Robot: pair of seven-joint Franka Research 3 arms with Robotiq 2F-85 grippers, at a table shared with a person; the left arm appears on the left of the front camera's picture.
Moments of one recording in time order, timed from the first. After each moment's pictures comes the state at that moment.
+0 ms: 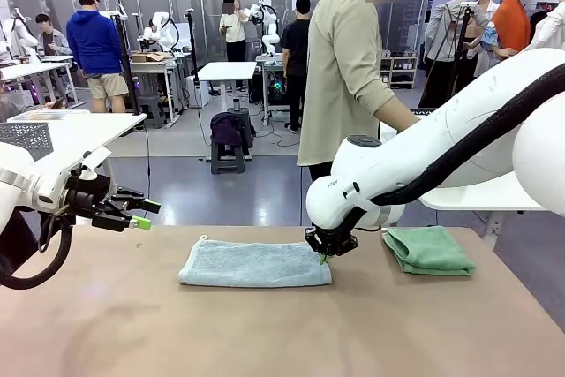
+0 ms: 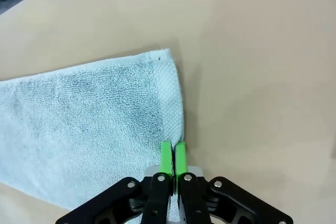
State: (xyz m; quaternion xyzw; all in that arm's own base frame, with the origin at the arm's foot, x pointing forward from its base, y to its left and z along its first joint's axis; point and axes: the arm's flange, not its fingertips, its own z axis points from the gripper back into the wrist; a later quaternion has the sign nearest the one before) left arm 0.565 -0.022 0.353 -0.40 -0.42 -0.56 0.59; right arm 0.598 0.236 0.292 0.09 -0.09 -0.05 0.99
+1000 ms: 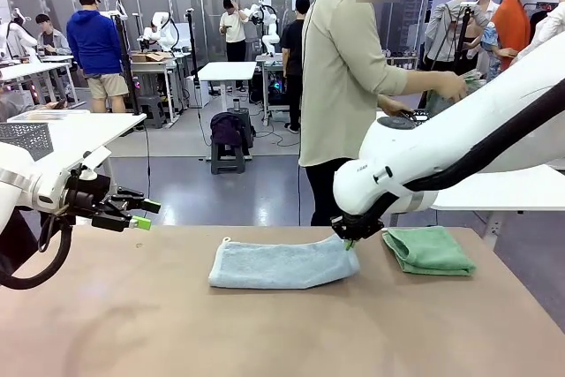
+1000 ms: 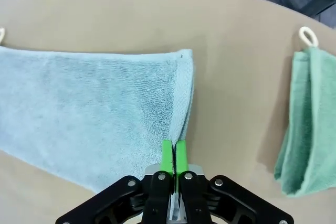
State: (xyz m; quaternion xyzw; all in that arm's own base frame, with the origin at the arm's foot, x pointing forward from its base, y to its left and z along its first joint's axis) left arm 0.565 -0.022 0.353 -0.40 -0.42 -0.56 0.59; right arm 0.586 0.181 0.347 0.06 -0.14 0.07 0.99
